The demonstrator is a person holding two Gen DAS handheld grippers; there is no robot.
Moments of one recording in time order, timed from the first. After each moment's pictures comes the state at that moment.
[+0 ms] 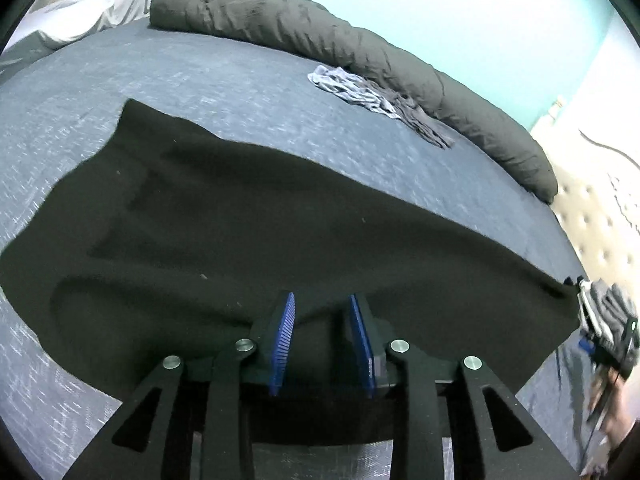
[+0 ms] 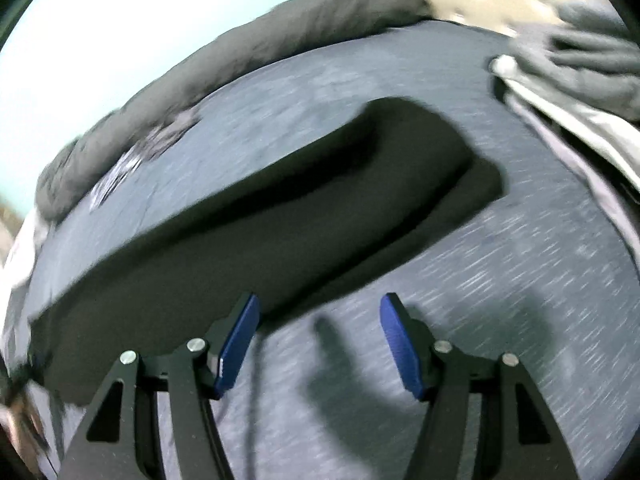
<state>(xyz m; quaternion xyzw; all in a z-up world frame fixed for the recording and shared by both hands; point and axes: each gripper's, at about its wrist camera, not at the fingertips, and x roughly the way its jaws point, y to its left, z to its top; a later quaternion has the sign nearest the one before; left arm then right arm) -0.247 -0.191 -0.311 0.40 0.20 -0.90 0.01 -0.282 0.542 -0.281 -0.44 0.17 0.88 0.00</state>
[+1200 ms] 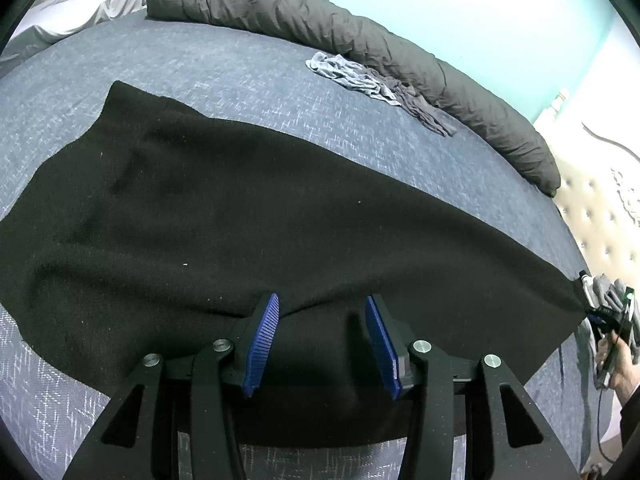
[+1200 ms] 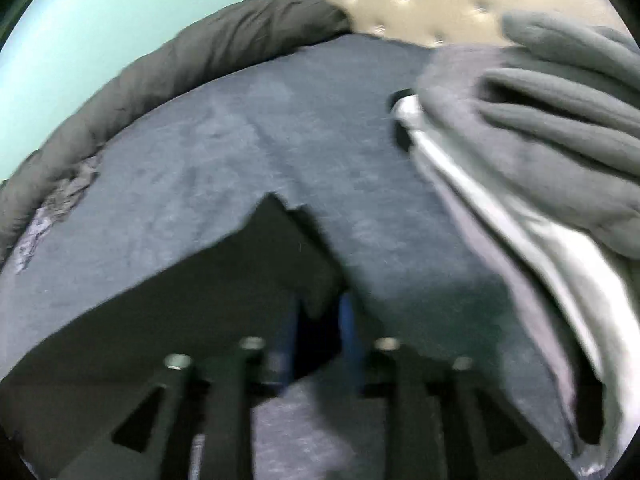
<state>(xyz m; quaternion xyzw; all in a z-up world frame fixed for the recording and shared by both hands) -0.250 -0.182 -0.318 0.41 0.22 -0.88 0.01 -0.348 0.633 -0.269 -0.43 0.12 0.88 0.14</state>
